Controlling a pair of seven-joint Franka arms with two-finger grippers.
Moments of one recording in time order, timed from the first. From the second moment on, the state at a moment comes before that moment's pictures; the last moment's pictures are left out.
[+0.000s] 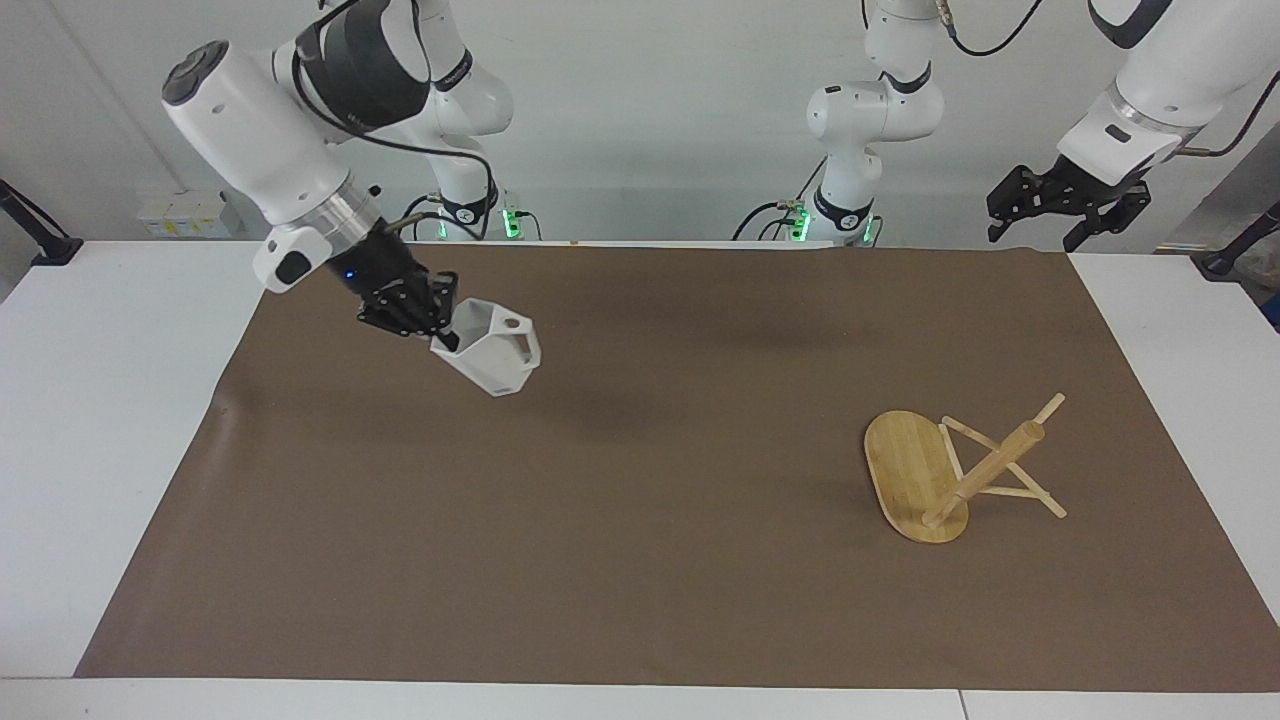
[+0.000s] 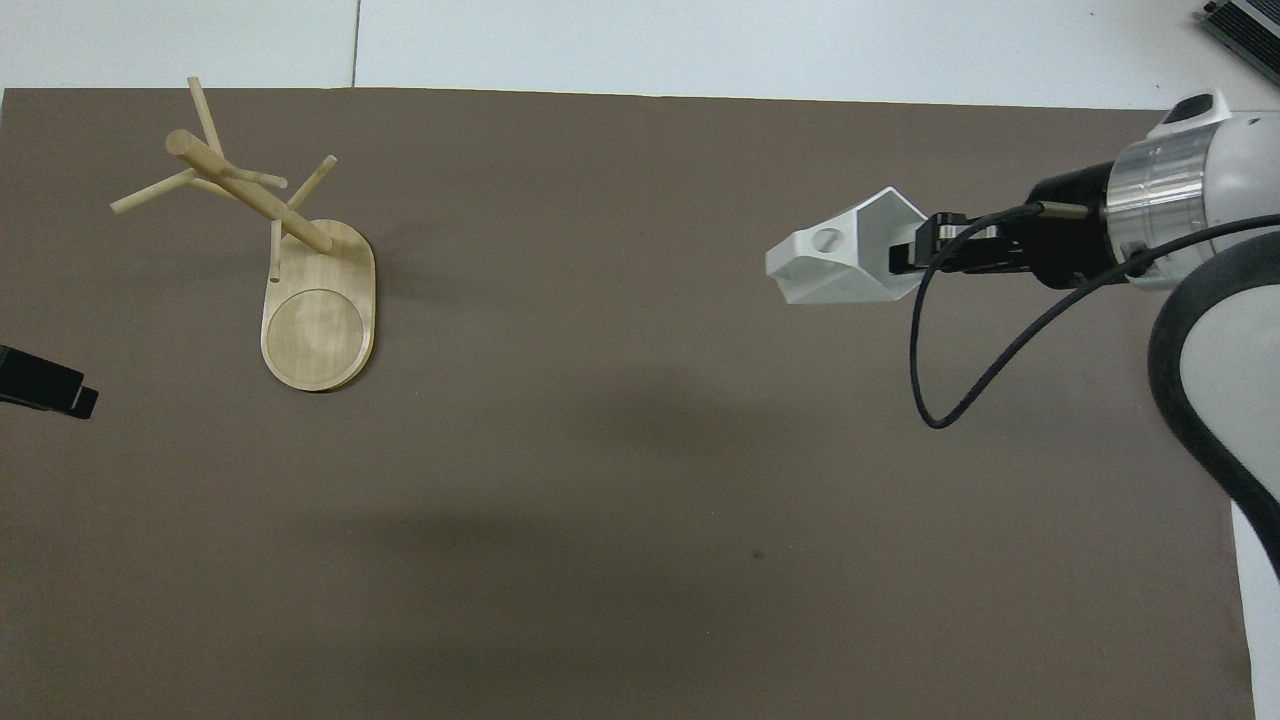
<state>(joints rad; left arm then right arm) 0.00 -0.05 -0.01 -1.54 -0.01 1.33 0.20 -0.04 0.07 0.19 -1.61 0.57 1.86 0.01</state>
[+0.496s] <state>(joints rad) -0.02 -0.05 -0.04 -1.54 -0.01 1.35 0.17 -0.03 0.07 0.37 -1.61 0.85 1.92 0.09</state>
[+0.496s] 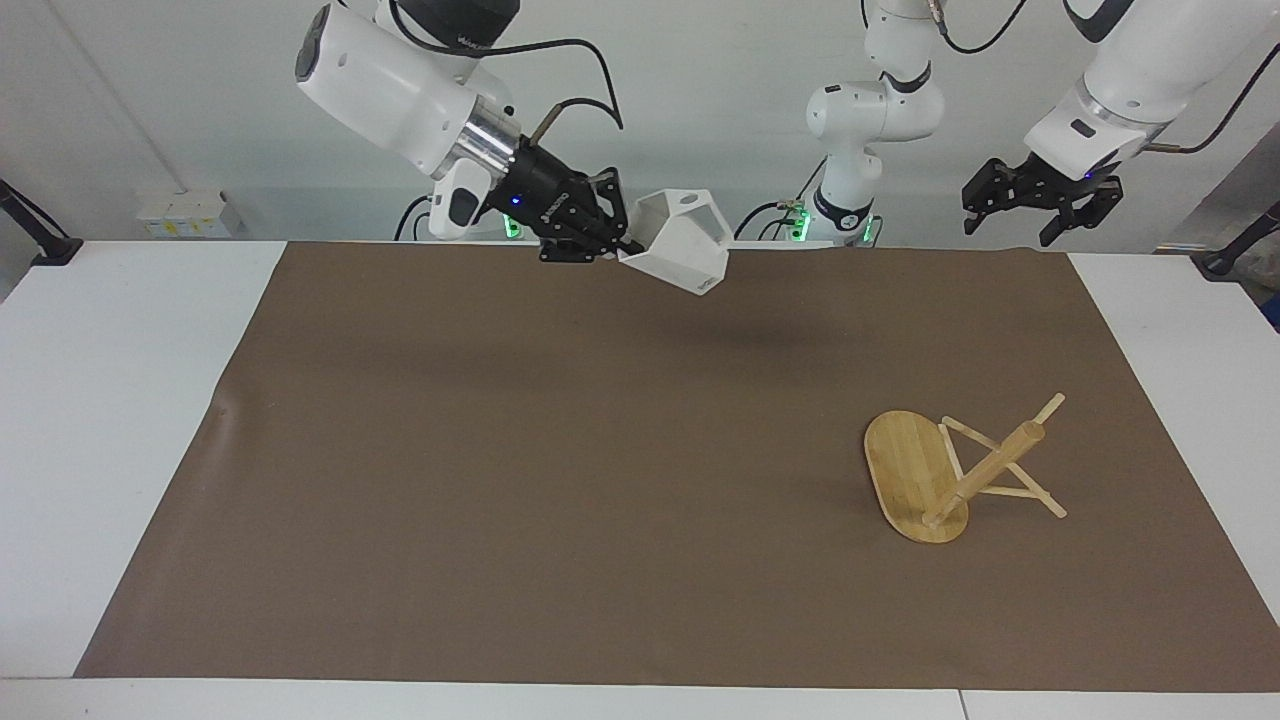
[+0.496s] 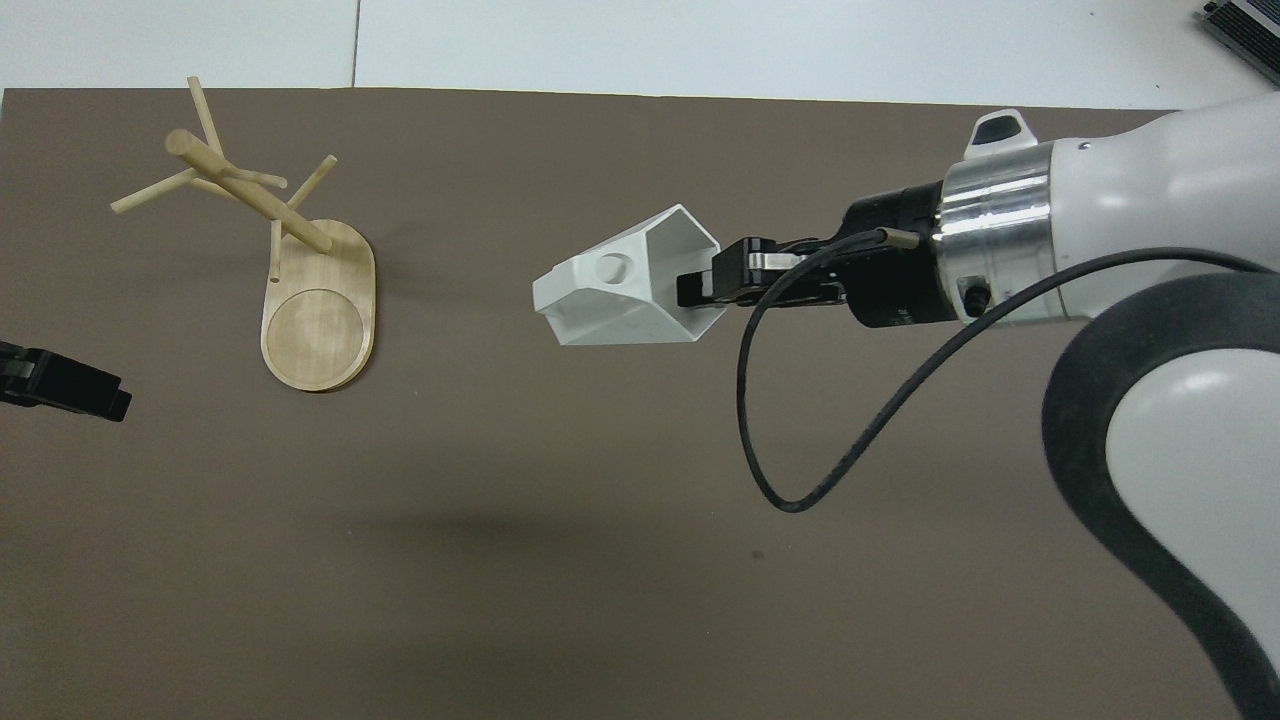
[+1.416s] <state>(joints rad) 0.03 -0.06 -0.02 -1.54 -0.31 1.55 0.69 -0.02 0.23 0.58 -1.63 1.04 2.20 0.18</state>
